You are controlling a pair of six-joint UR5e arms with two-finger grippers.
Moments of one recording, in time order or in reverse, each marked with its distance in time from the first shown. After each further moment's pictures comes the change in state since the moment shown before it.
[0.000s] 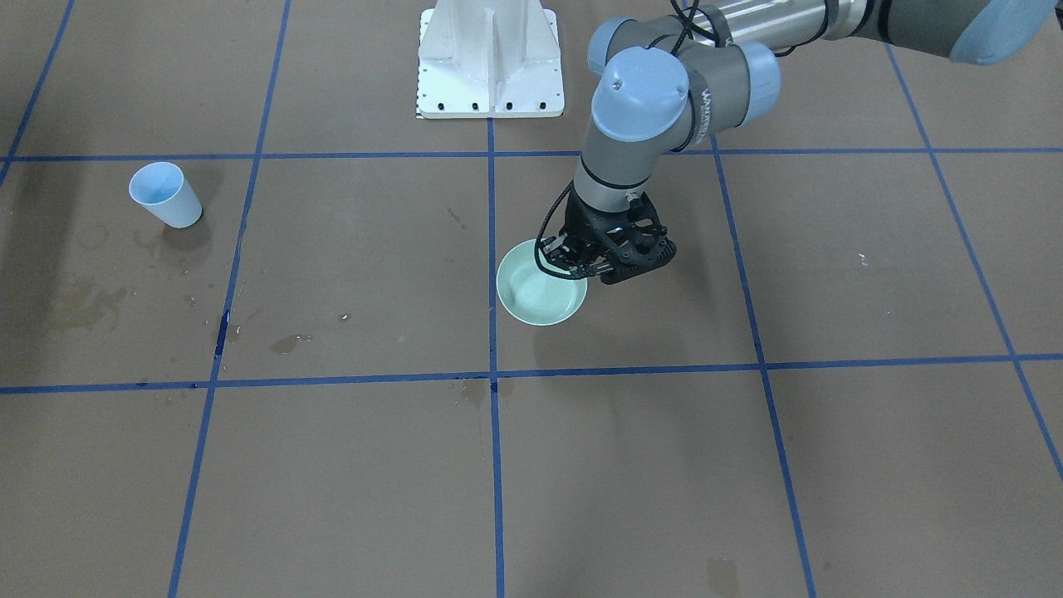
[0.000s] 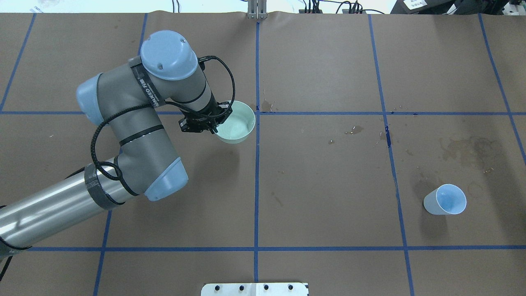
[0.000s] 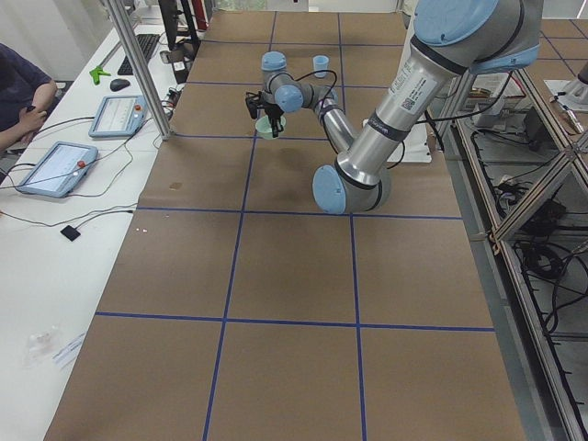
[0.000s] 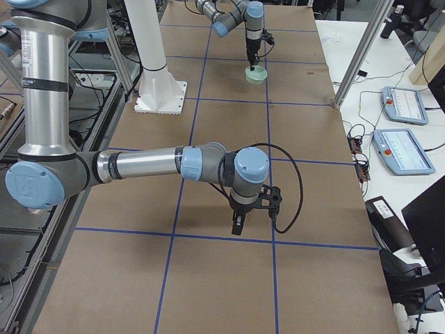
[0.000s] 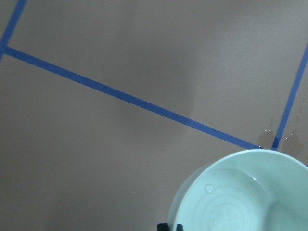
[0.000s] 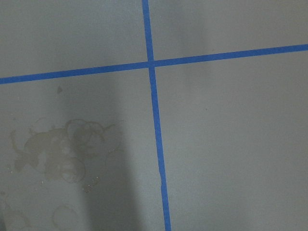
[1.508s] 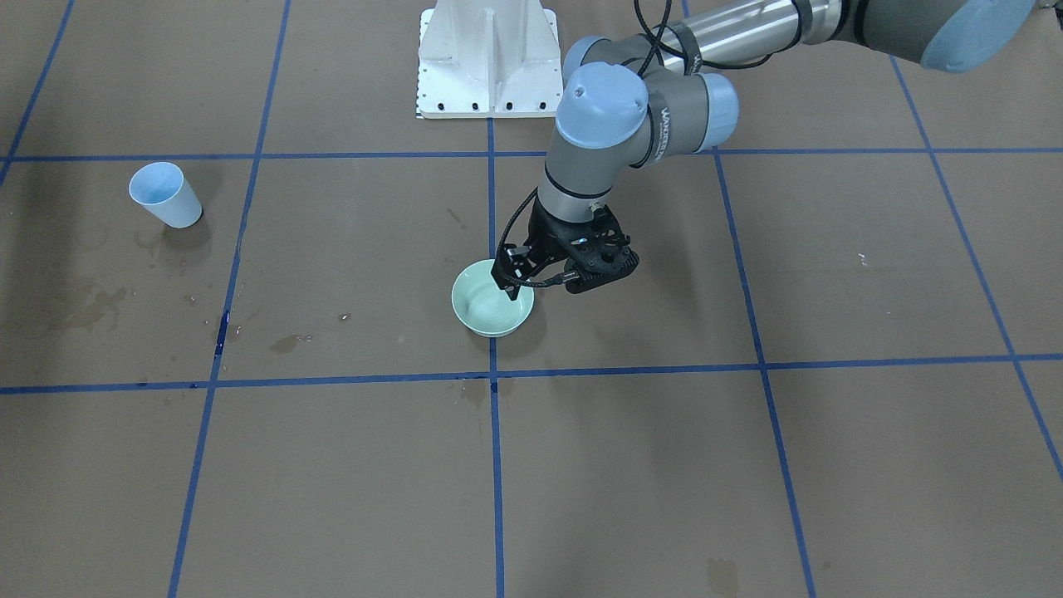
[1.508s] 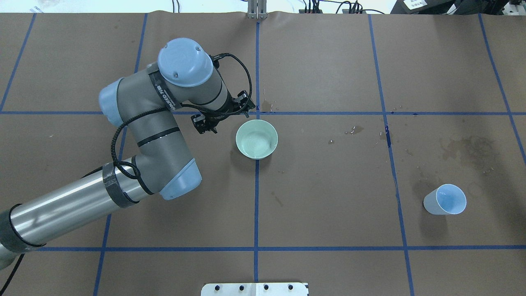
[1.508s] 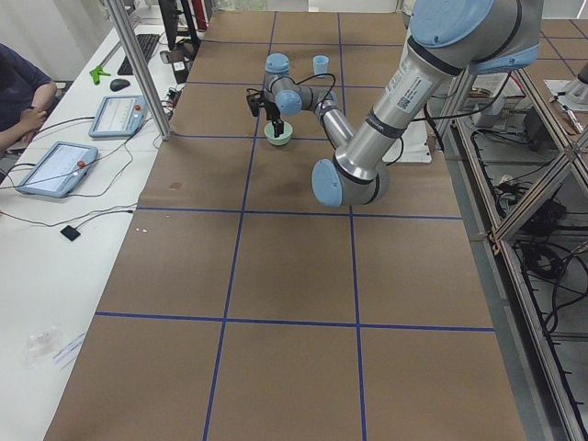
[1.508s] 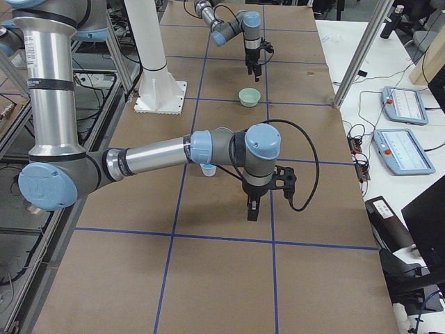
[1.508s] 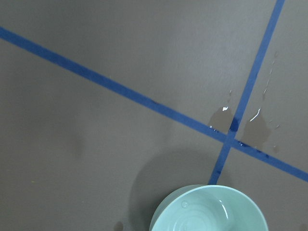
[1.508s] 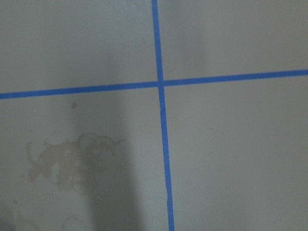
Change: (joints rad) left arm -0.022 -0.033 0.019 -0.088 0.019 -0.055; right arm 0.011 0.099 0.063 -0.056 -0.025 0.000
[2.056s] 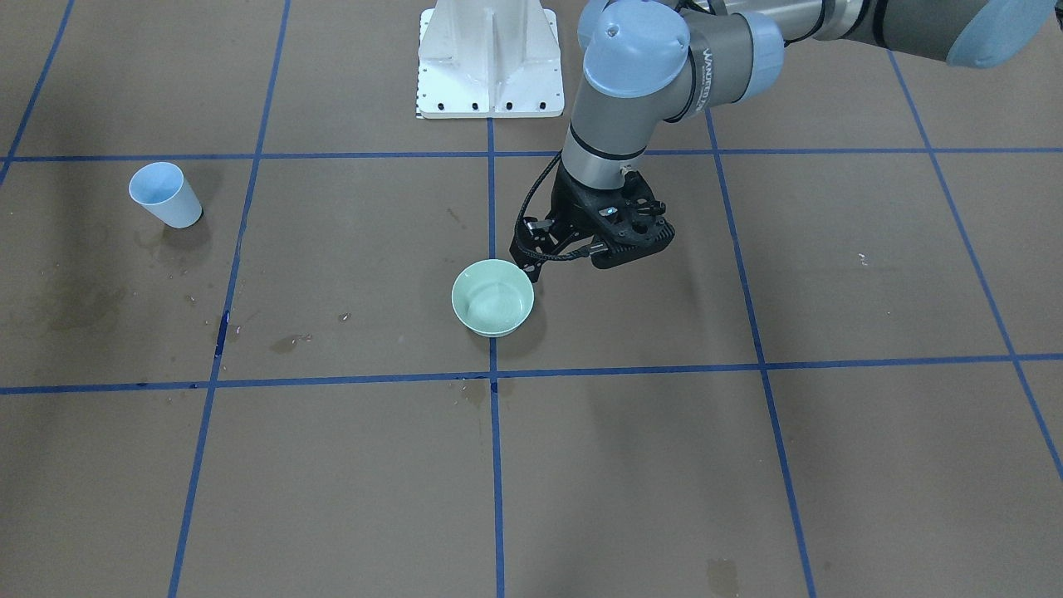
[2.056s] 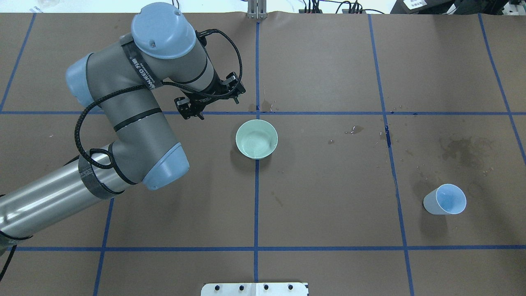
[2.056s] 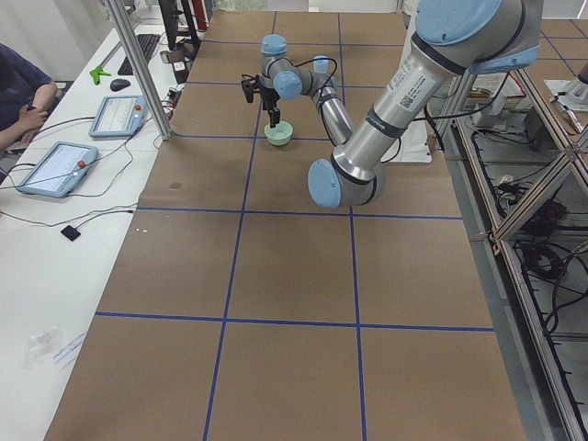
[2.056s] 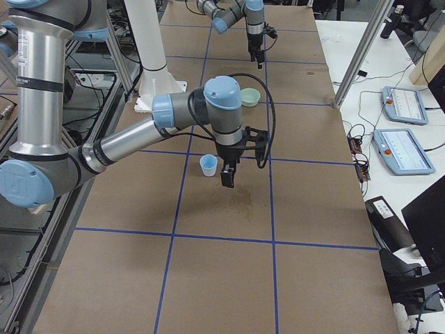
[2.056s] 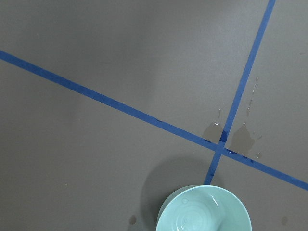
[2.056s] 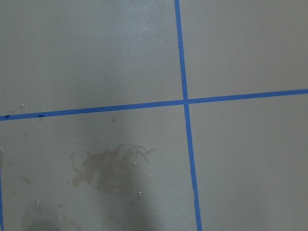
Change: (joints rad) left arm -0.042 0.002 -0.093 0.116 -0.013 0.050; right arm -0.015 -0.222 0.419 -0.043 -0.051 0.238
